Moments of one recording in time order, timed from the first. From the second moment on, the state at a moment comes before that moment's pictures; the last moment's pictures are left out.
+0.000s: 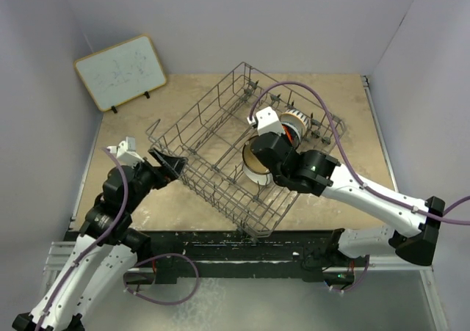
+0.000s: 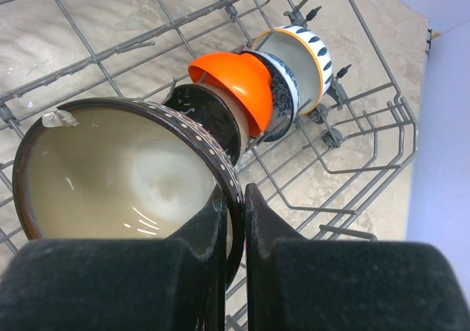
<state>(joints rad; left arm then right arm) -0.42 0.44 0.61 -0.46 -0.03 -0.87 1.05 1.25 1.27 -0.78 0.88 0.17</state>
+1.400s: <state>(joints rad) 0.09 1.13 1.10 -0.18 0.39 -0.61 0.89 1.37 1.25 -0.62 1.09 -0.04</state>
